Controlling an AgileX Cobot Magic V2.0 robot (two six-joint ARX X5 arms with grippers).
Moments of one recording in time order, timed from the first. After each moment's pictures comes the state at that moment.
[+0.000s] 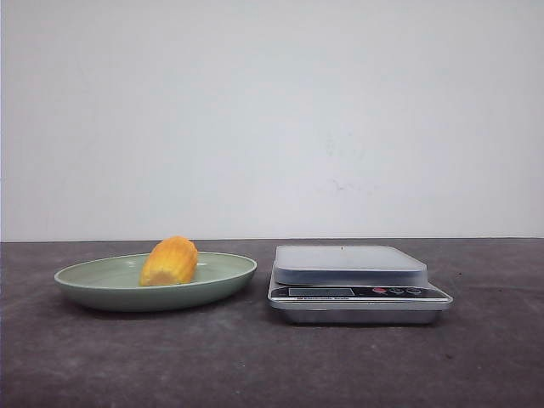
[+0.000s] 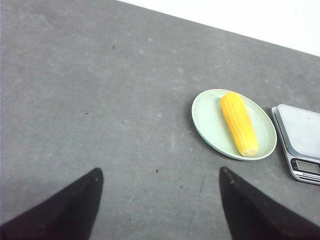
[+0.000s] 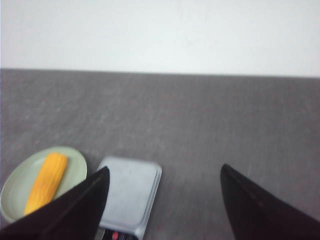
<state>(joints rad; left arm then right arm) -0.34 0.14 1.08 -1.38 -0.24 -0.38 0.09 0.75 1.25 -0.88 -0.21 0.11</state>
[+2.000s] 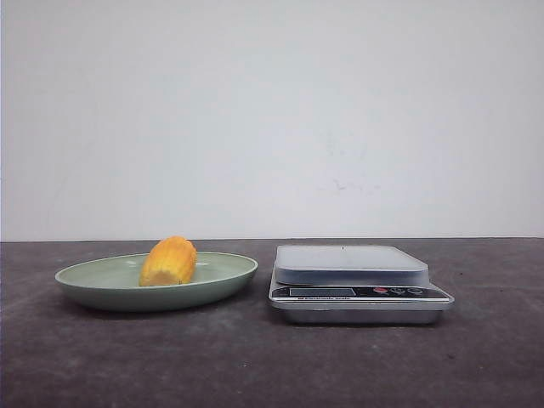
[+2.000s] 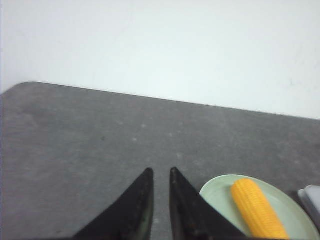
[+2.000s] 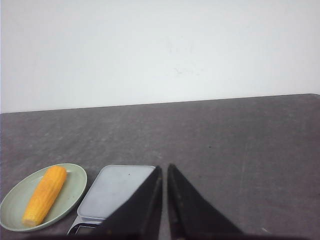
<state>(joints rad) -0.04 0.13 0.50 -0.47 -0.04 -0.14 0.09 0.13 0.84 -0.81 -0.15 0.19</state>
